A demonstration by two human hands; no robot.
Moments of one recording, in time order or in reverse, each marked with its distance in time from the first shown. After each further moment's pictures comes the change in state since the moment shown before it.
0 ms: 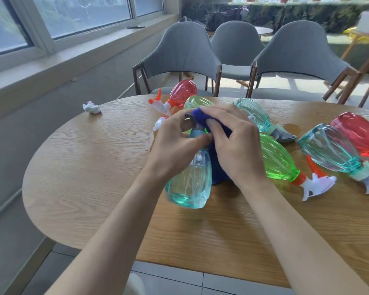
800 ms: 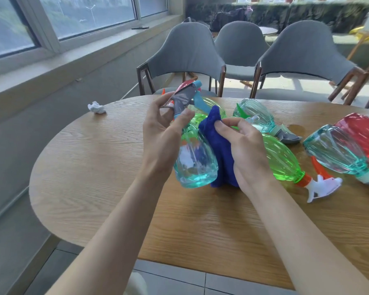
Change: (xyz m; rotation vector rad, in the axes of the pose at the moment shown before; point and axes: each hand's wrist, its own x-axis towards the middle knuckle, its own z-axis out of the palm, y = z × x) left_hand 0.000 0.010 -0.005 -0.377 0.332 -0.123; right_hand -0.002 -0.002 -0.002 0.787 -0.016 0.728
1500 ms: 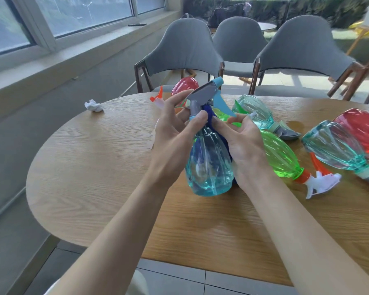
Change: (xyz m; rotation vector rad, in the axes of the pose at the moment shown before) left_hand -0.016 -0.004 0.008 0.019 -0.233 0.068; right_hand 0.000 -0.003 0.001 0.133 -0.044 0.052
